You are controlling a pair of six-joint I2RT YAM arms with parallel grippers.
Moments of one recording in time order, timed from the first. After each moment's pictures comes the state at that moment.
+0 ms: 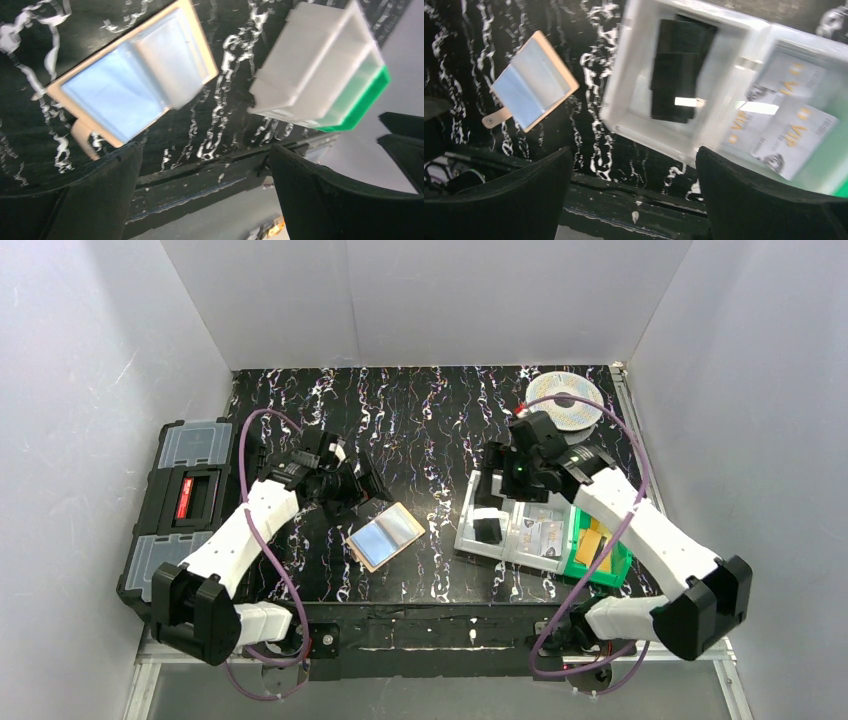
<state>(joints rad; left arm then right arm) -0.36 1.27 1.02 -0.78 0.34 -0.78 0.57 1.24 1.18 -0.91 0.00 0.60</state>
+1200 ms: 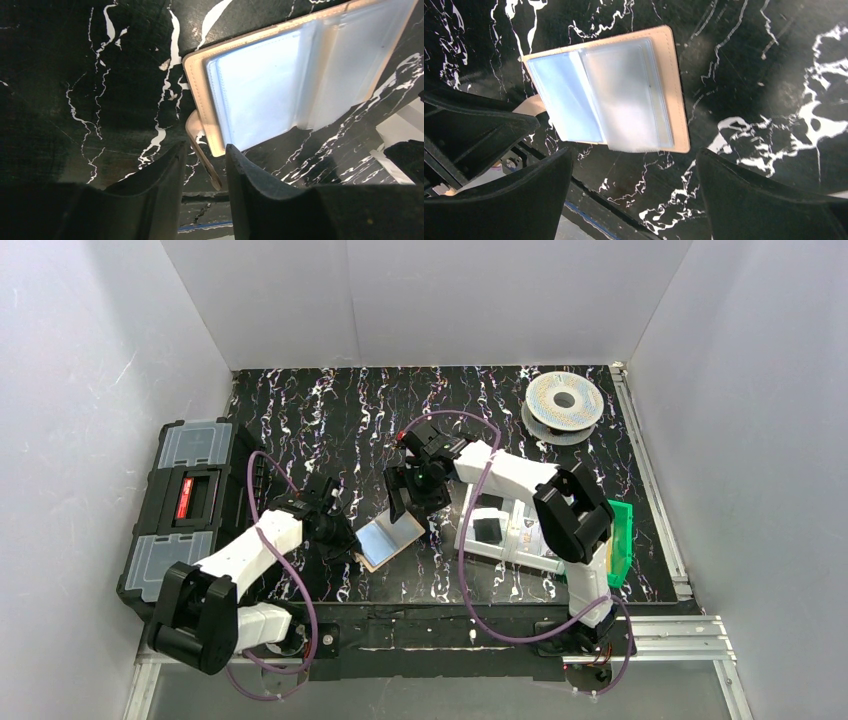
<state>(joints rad) -0.36 1.21 0.64 -0.71 0.13 -0.86 0.84 1.98 1.54 -0.69 -0.30 0.51</state>
